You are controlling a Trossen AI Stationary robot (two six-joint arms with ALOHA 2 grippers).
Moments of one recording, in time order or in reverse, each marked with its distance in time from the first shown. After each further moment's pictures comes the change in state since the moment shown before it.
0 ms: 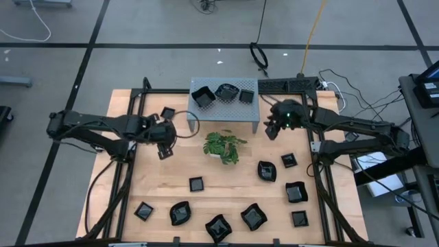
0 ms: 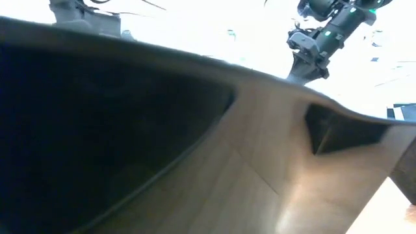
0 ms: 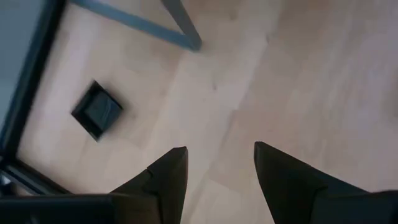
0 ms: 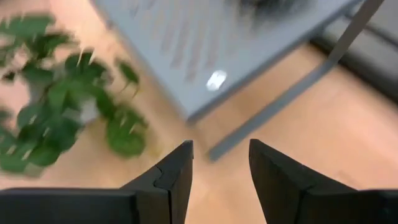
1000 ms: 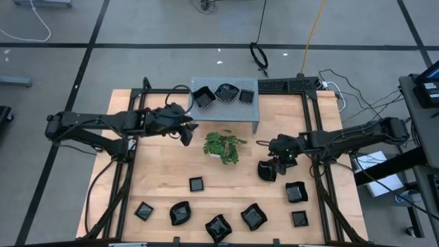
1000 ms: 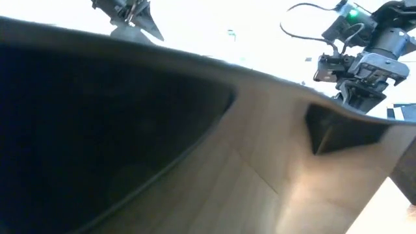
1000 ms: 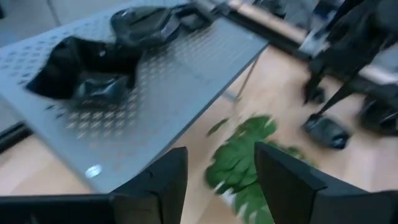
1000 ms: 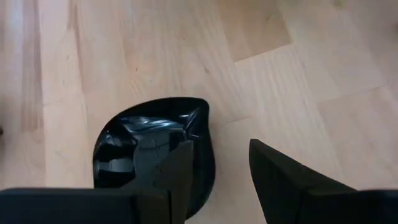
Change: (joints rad) left arm 0.067 -0.029 -0.001 0.680 -0.021 -0.105; right arm 0.385 0.000 -0.345 0.188 -0.152 0.041
